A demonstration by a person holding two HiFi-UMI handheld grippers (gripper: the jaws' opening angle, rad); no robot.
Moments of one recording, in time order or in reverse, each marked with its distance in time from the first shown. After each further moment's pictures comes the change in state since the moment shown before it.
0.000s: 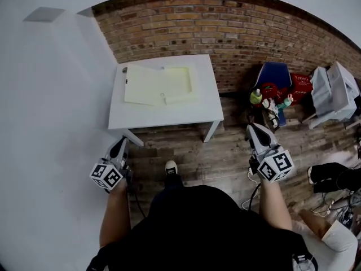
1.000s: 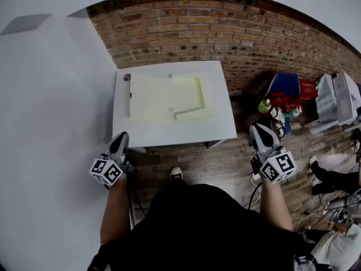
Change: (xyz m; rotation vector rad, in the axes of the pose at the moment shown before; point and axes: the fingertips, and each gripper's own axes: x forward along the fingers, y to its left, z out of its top) left arm 0.122 0.156 0.047 -0.038 0.032 -0.004; right arm 0.183 -0.019 0.002 0.026 0.063 -0.042
